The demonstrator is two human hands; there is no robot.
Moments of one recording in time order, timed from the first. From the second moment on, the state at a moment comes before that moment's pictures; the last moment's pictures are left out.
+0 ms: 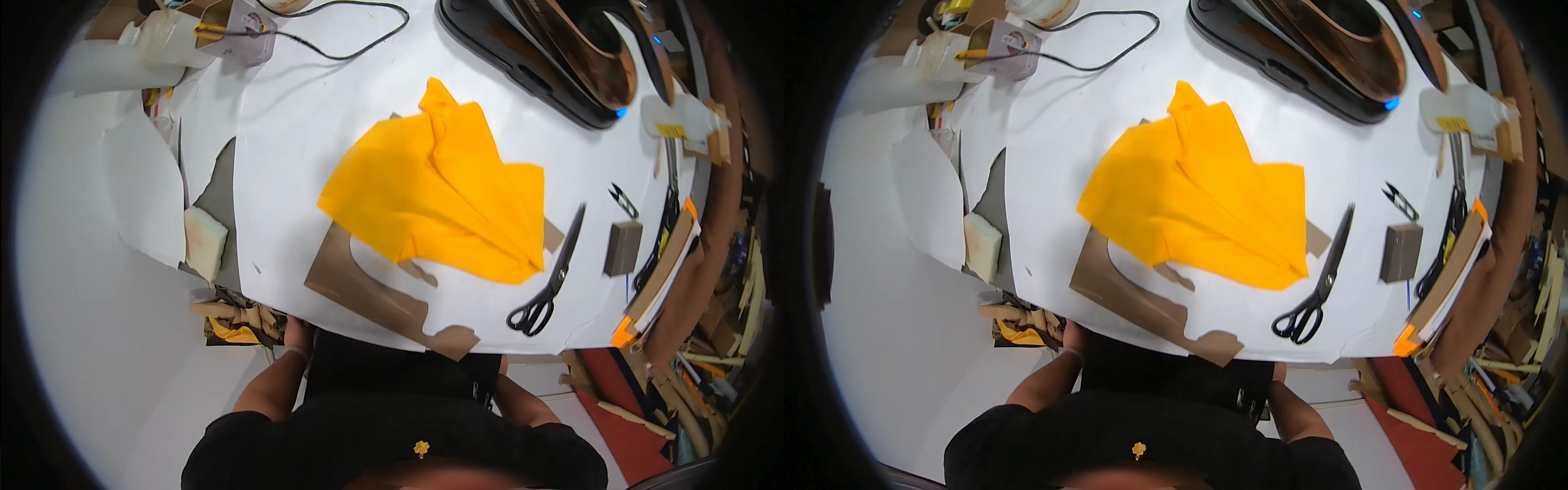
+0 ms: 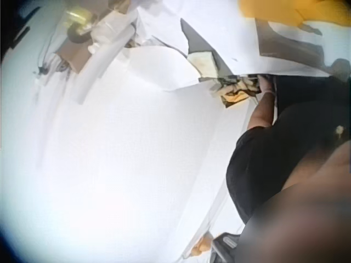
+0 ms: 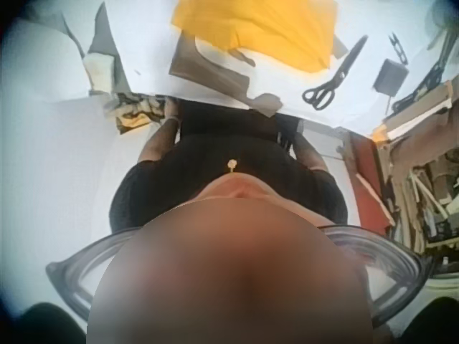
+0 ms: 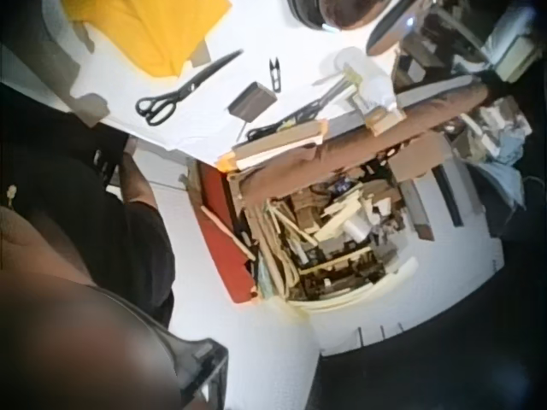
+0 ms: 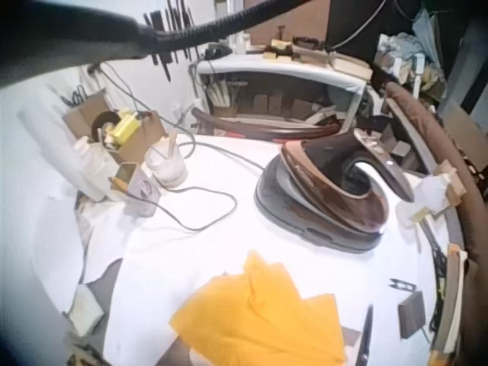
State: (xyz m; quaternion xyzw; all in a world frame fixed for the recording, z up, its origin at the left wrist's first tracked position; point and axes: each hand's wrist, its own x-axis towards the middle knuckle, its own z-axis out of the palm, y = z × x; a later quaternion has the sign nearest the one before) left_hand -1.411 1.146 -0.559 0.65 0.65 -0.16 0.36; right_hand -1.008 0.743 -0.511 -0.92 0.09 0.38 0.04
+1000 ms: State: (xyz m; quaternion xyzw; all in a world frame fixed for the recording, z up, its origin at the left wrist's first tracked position) left_hand -1.363 1.106 -0.411 0.75 0.16 -0.31 0.56; right_hand -1.058 0.759 -0.363 -0.80 -0.31 0.45 0.22
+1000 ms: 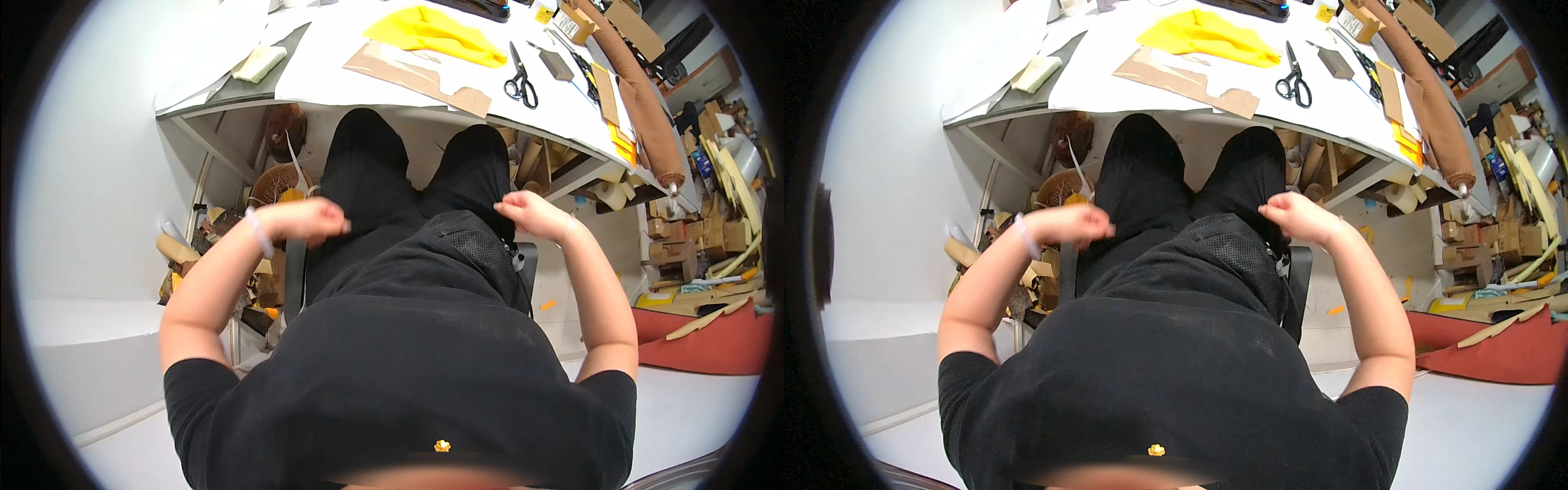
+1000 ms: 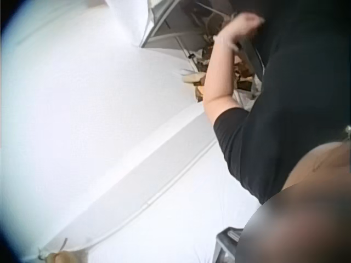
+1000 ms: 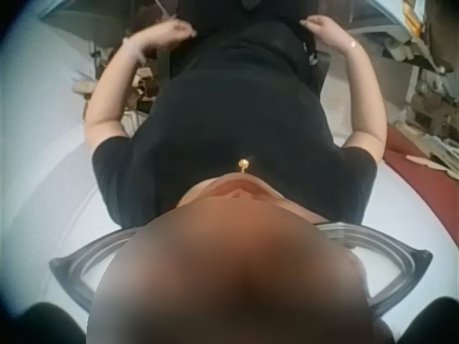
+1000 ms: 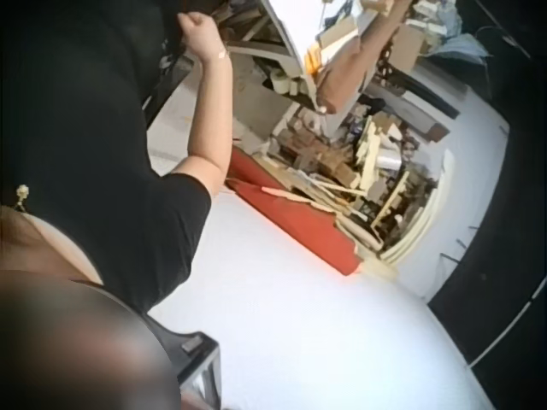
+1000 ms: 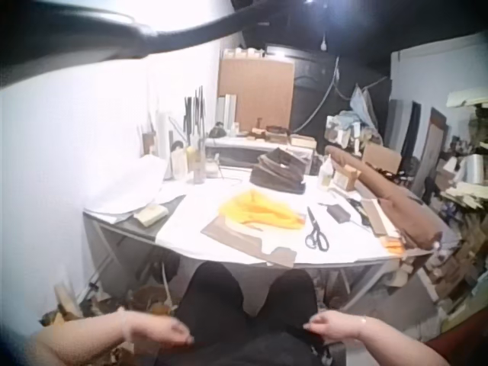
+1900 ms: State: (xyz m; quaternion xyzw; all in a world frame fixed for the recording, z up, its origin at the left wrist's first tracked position) left_hand -1.145 1.091 -0.395 0.98 0.01 0.19 0.07; right_hand -0.982 0.862 -0.359 -0.86 -0.47 -0.17 0.05
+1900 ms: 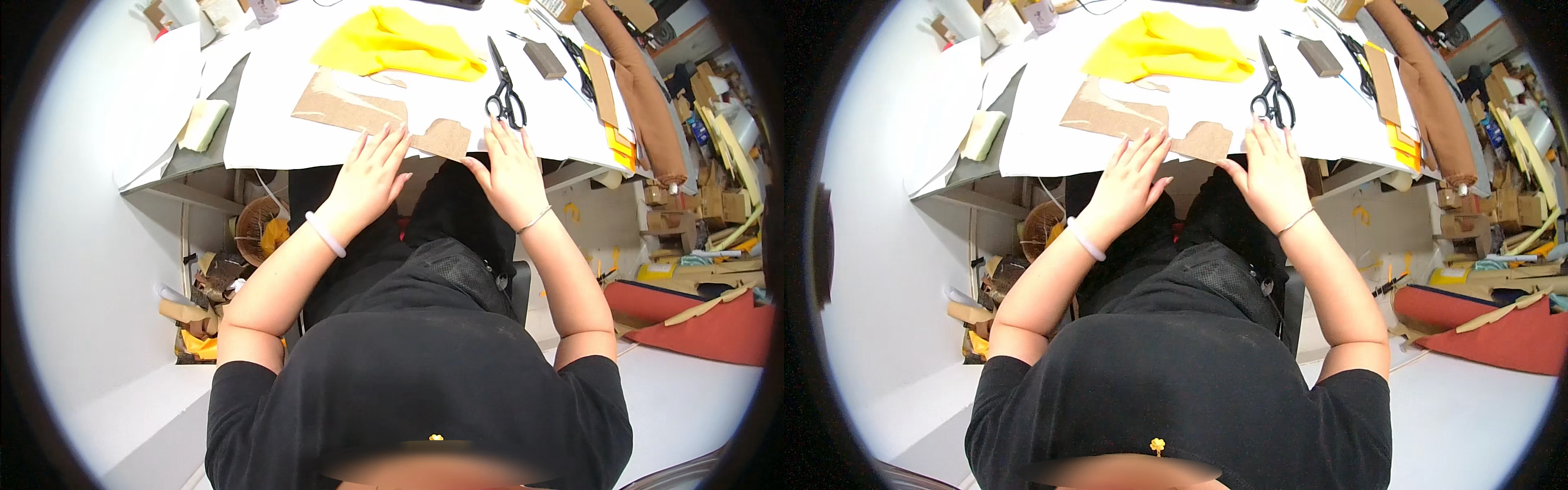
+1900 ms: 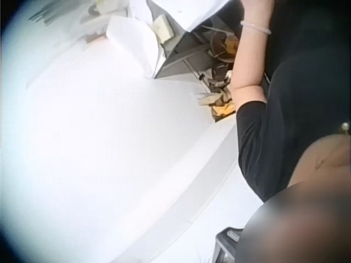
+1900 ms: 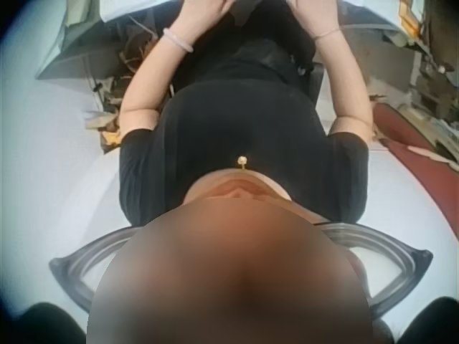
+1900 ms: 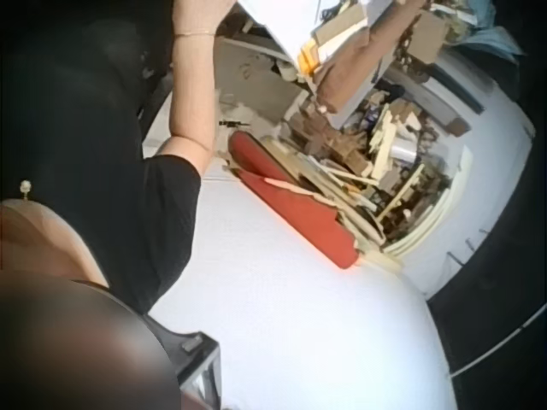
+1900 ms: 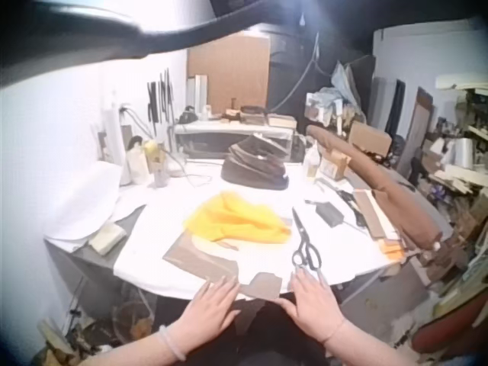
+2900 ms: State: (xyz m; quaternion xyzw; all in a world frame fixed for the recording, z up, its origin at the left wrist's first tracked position) left_hand -1.204 1.203 -0.357 0.95 0.27 0.11 0.05; right_hand -0.731 0.967 -0.219 -0.66 -0.12 -0.12 0.73
